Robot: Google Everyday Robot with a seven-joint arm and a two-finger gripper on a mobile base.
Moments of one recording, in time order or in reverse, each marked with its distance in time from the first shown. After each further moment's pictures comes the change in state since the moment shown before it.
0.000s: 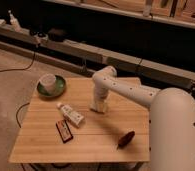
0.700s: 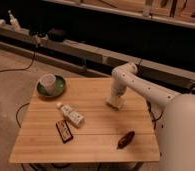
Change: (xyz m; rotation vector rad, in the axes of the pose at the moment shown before) arm 0.108 -0.015 -0.026 0.061 0.057 0.230
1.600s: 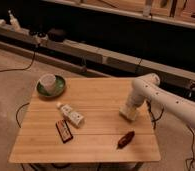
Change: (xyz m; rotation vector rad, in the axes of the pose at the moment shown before) arm 0.093 0.073 -0.025 -0.013 -0.011 0.153
